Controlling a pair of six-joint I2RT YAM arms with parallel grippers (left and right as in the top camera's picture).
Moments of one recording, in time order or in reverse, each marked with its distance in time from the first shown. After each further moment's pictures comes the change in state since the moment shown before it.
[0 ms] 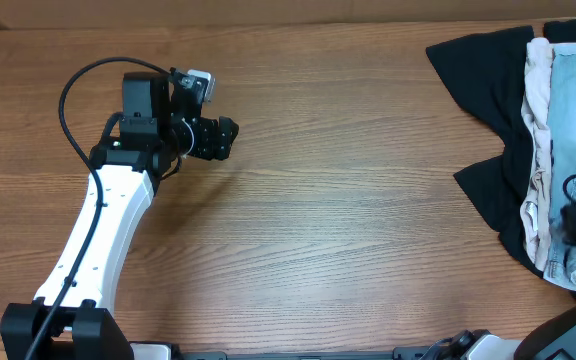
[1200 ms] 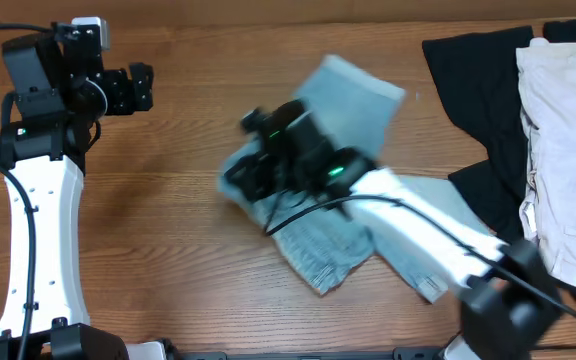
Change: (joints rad) left arm 0.280 -0.009 0.268 -0.085 -0.069 -0.021; right arm 1.594 0.282 0.288 0.483 -0.305 0.078
